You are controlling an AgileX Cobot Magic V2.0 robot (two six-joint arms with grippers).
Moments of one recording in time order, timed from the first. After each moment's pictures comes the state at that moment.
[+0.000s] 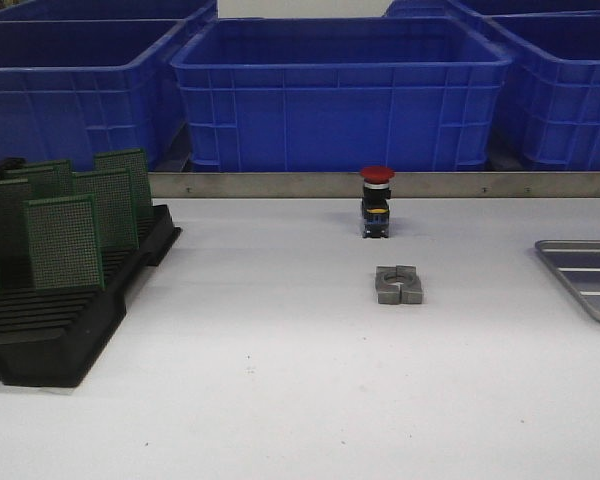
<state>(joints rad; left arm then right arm) -0.13 -0.01 0.01 0.12 -0.02 -0.10 0.04 -0.01 0.03 -0.01 -0.11 0.04</state>
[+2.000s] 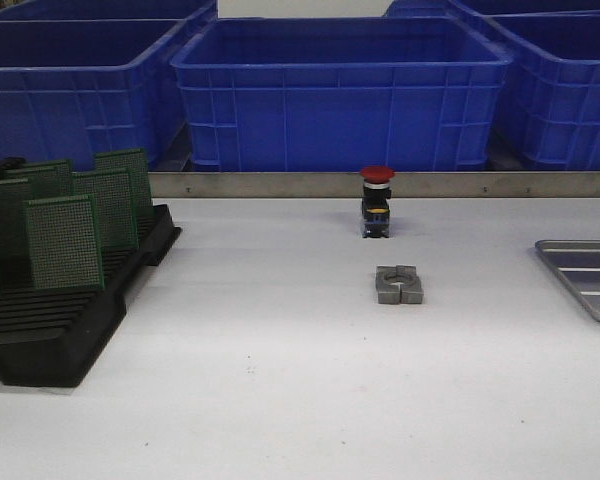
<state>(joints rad) -0.13 0.81 -0.90 0.02 0.87 -0.06 0.04 -0.01 0.03 -0.01 -0.11 0.04</state>
